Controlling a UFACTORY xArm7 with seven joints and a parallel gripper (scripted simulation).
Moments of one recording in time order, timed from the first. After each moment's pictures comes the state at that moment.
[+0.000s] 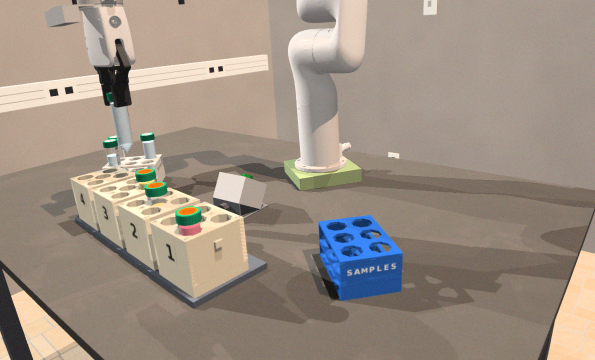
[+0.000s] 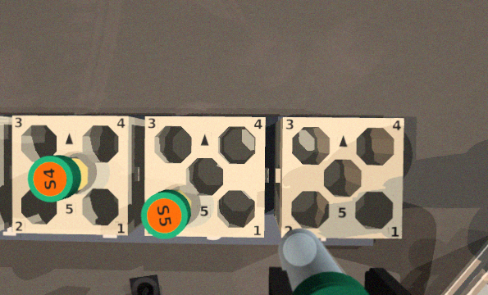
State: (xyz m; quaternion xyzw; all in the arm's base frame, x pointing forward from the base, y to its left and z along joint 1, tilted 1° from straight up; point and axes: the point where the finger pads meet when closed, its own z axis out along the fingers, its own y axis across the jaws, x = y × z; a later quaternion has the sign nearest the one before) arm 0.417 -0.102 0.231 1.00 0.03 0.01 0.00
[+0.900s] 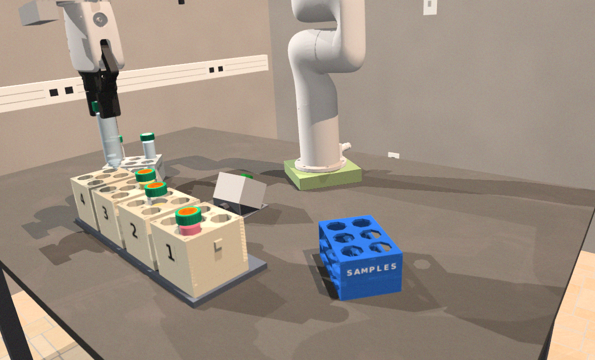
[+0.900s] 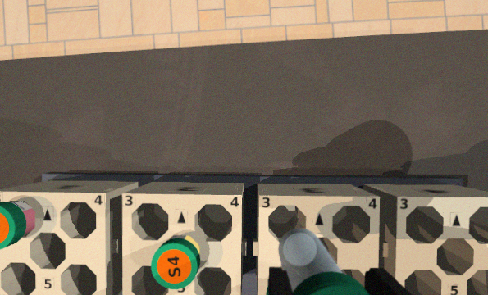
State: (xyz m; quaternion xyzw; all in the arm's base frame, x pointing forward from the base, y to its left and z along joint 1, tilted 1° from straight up) arm 0.474 -0.006 0.231 1.00 0.03 0.01 0.01
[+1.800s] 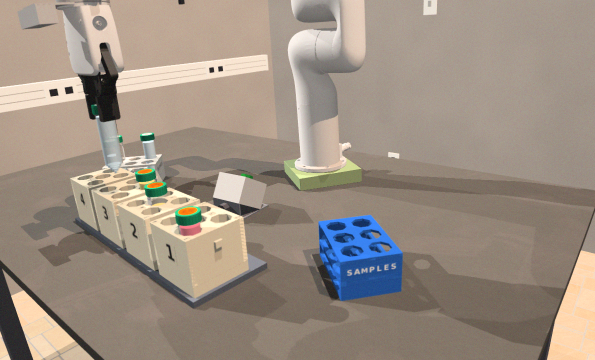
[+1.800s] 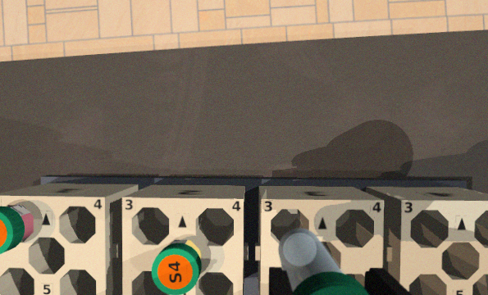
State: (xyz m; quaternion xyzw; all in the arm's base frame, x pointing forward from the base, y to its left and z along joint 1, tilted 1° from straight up) arm 0.476 -0.005 0.226 1.00 0.03 0.01 0.01
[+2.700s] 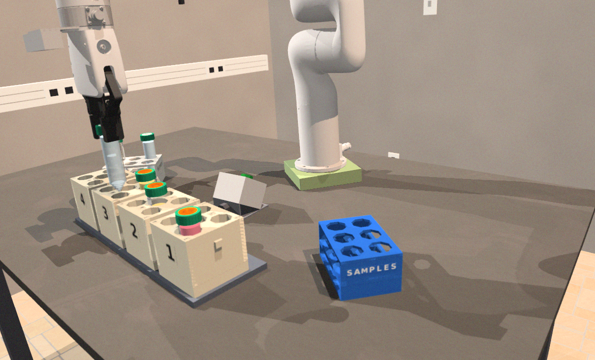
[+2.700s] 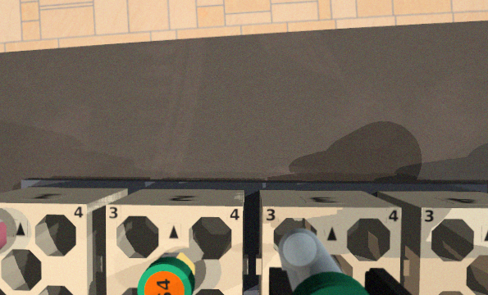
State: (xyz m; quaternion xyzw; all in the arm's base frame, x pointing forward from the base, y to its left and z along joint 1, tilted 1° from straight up) arm 0.477 -0.005 0.194 1.00 0.03 0.01 0.01
